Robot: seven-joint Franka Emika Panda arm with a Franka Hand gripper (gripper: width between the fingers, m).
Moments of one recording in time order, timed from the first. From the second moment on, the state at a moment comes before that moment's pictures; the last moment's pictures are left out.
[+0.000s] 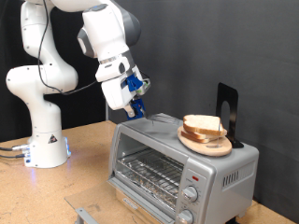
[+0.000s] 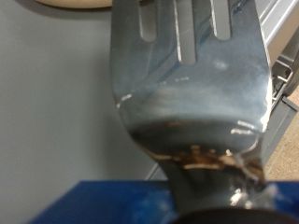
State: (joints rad) arm -0.15 -0.38 0.28 -2.54 0.52 2.40 -0.08
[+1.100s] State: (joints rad) arm -0.15 -0.36 0.33 -2.54 0.53 2.45 -0.05
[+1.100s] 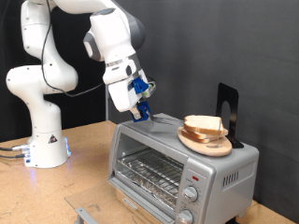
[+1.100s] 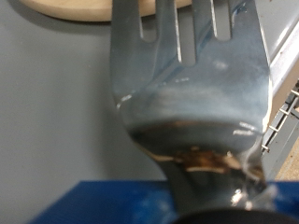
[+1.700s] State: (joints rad) arm -0.15 -0.38 0.32 -2.53 0.57 2.44 -0.06
